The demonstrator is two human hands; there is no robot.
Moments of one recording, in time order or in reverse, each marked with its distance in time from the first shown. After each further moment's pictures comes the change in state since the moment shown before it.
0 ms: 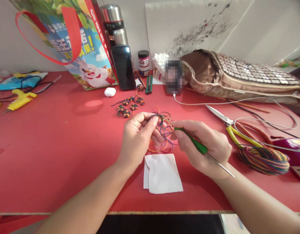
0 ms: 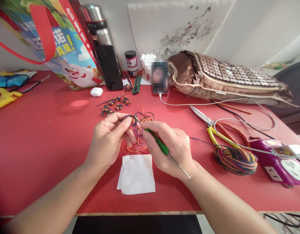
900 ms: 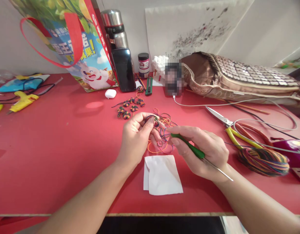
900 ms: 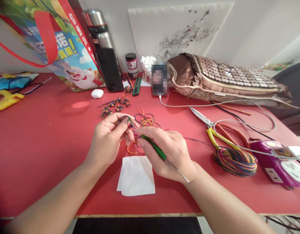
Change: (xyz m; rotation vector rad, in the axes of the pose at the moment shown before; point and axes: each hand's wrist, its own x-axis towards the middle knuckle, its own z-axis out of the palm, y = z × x) left_hand 0.006 -0.002 -0.003 0.000 0.003 0.041; right_hand 0.005 -0.005 -0.007 -0.044 -0.110 -0.142
